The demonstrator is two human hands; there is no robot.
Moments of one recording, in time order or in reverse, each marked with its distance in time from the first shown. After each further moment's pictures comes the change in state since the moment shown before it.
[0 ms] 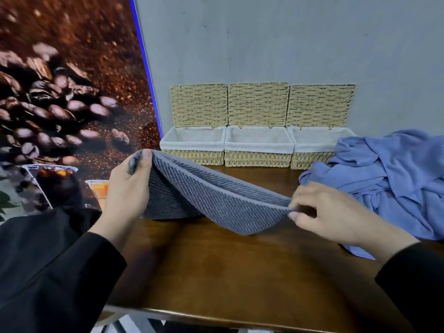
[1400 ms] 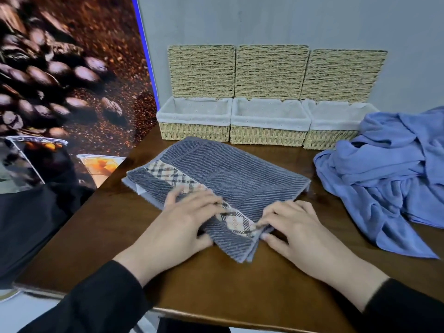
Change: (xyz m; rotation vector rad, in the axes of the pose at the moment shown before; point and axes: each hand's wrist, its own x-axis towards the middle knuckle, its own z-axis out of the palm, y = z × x) left_hand -0.055 -0.088 0.033 0.686 -0.806 0.592; right_hand 0.000 -0.050 0.091 0.117 -0.007 -0.064
